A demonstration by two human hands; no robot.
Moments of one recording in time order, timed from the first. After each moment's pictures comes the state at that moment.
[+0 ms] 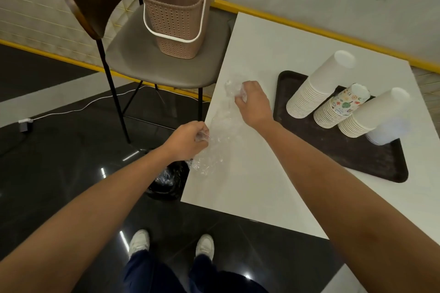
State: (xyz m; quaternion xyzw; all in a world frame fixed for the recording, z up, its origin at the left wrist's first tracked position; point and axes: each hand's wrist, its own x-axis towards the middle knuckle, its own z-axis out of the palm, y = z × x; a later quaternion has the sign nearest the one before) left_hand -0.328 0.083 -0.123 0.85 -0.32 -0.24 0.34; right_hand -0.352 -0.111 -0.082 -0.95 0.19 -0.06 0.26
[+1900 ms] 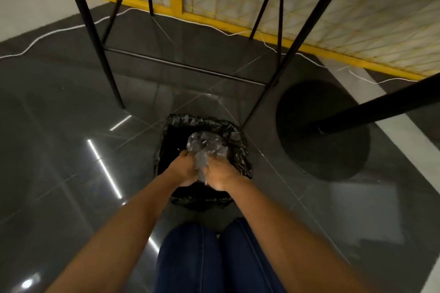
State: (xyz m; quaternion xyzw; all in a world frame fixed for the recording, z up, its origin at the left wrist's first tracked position) left_hand -0.198 0.228 -0.672 0.83 -0.29 -0.45 0.12; right_hand -0.265 0.124 -0.627 -0.84 0.23 0.40 0.28
